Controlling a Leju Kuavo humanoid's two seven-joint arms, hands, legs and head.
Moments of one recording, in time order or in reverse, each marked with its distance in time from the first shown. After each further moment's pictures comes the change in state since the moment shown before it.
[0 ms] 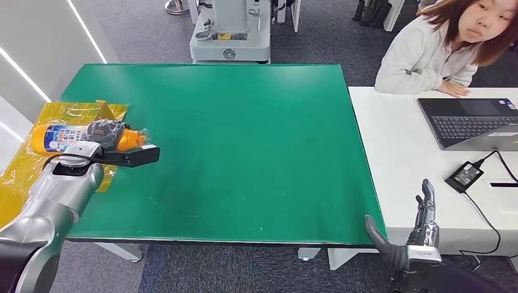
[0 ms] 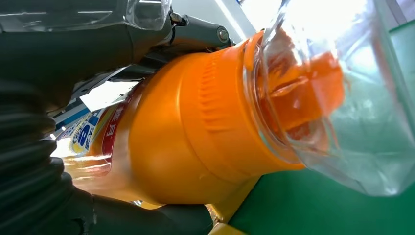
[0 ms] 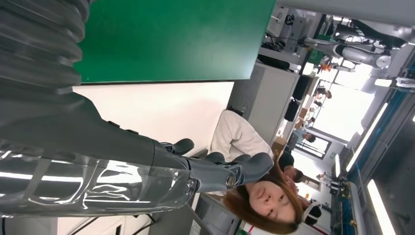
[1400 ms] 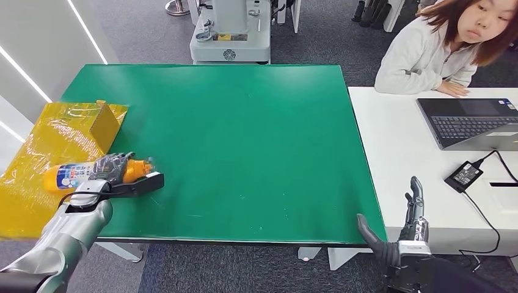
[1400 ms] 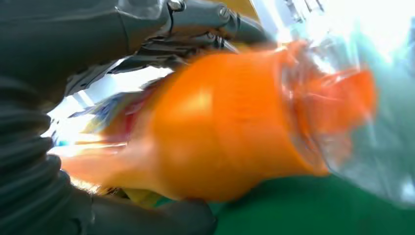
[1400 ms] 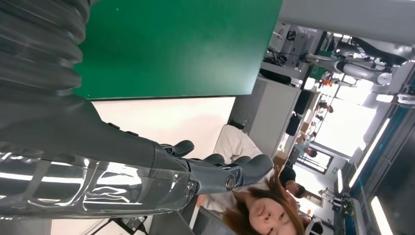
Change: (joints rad) left arm 0.189 -0.020 0.049 0.044 0.123 0.201 0.033; right arm -0.015 -0.031 0.060 0.027 -0.012 -0.019 0.028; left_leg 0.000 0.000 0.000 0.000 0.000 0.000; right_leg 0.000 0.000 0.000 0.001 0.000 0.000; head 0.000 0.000
